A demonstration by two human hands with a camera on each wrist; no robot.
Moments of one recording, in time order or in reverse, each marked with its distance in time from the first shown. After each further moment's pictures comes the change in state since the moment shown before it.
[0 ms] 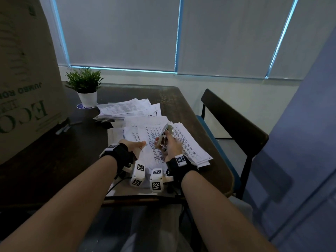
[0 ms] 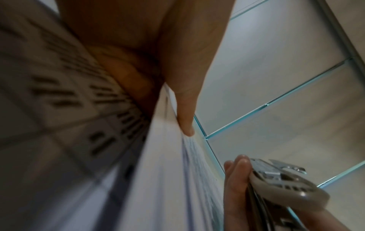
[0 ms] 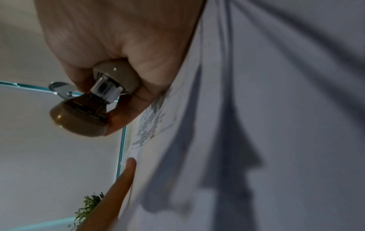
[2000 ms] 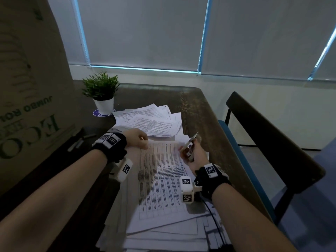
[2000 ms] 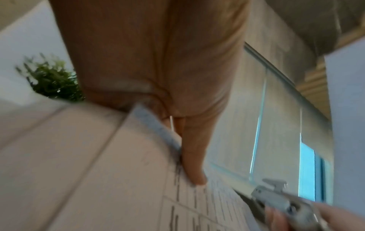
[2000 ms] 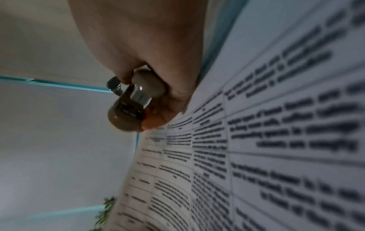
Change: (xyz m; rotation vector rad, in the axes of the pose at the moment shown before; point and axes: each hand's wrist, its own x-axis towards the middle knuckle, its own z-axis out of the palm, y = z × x) left_hand 0.059 0.127 -0.059 1.053 -0.264 0.368; right_hand 0.107 -0.039 0.038 0.273 -0.024 0.350
